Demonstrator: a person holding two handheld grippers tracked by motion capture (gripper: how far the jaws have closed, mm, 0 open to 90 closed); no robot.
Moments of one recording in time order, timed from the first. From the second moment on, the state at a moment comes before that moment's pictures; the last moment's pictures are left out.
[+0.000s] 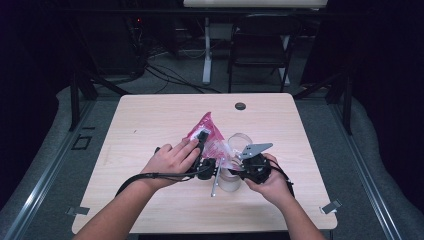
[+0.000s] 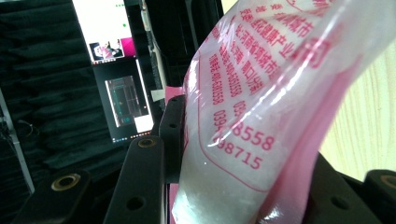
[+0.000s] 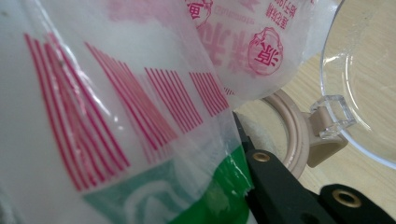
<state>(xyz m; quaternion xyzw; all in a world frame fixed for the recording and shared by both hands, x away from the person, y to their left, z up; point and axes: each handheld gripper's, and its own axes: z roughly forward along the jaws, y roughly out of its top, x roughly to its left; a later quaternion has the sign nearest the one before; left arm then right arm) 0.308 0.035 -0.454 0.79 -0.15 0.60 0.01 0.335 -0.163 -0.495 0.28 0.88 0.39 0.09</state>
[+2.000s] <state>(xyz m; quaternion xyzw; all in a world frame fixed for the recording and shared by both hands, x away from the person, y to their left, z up) 0.312 0.051 -0.464 0.81 -0.11 0.58 0.02 0.332 -0.163 -0.489 0.28 0.86 0.41 0.10</state>
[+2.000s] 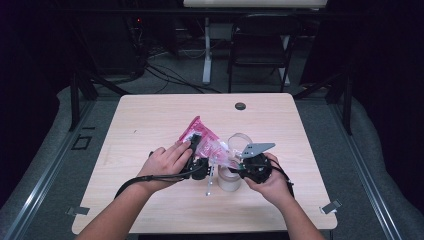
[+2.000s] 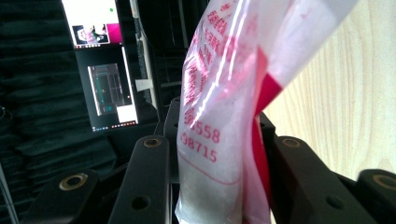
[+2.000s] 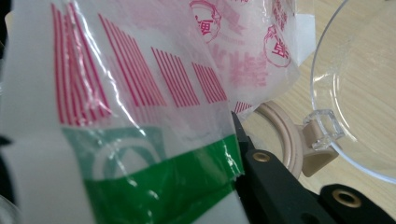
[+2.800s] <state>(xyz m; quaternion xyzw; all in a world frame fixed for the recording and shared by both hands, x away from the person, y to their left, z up) 0.311 0.065 -0.479 0.83 -0.05 0.56 0.06 0.328 -0.157 -0.486 0.28 0.86 0.42 0.11</state>
